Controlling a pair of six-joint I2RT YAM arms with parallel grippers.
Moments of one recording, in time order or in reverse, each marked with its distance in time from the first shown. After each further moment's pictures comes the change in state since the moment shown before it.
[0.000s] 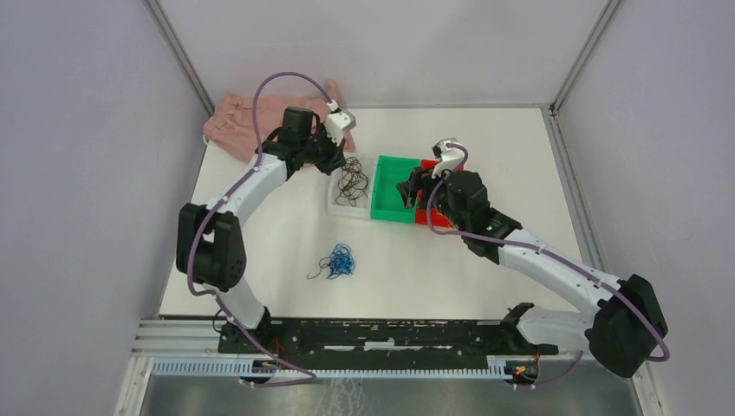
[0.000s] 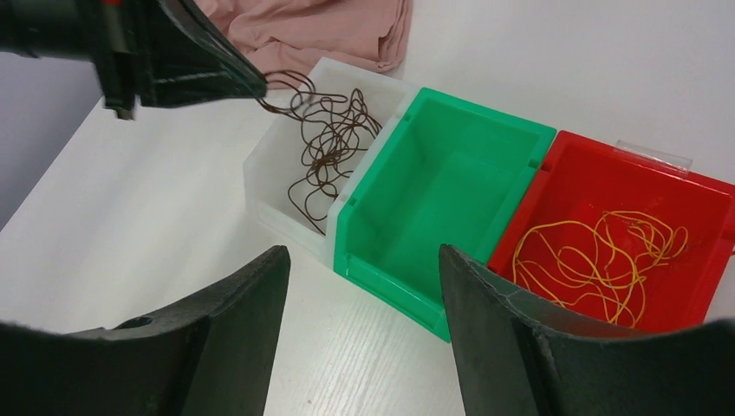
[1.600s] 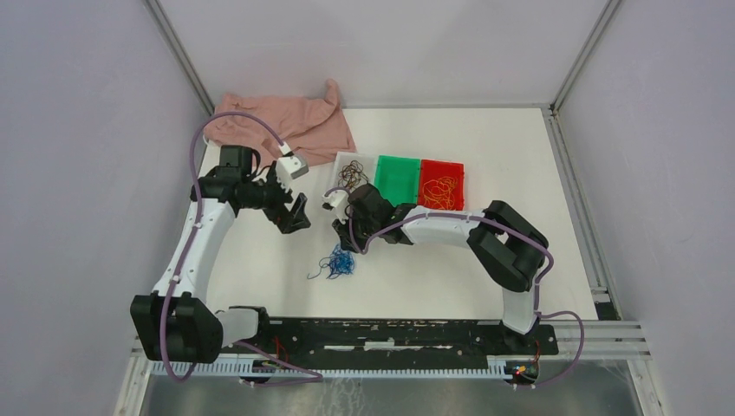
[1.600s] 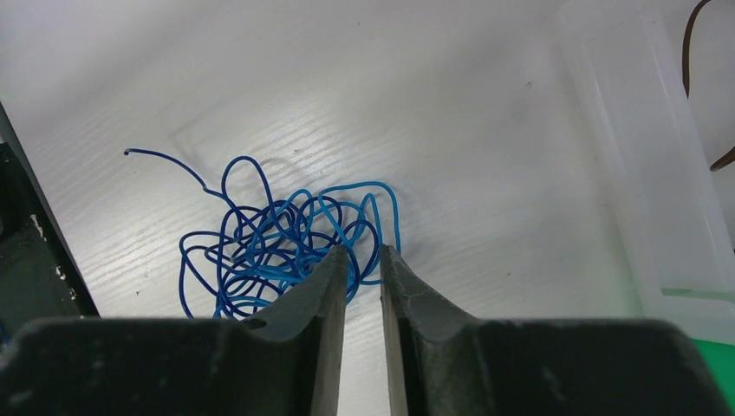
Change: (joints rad) left arm 0.253 -0.444 -0.251 -0.552 0.183 0.319; right arm 0.251 0.718 0.402 -0.209 -0.439 -0.316
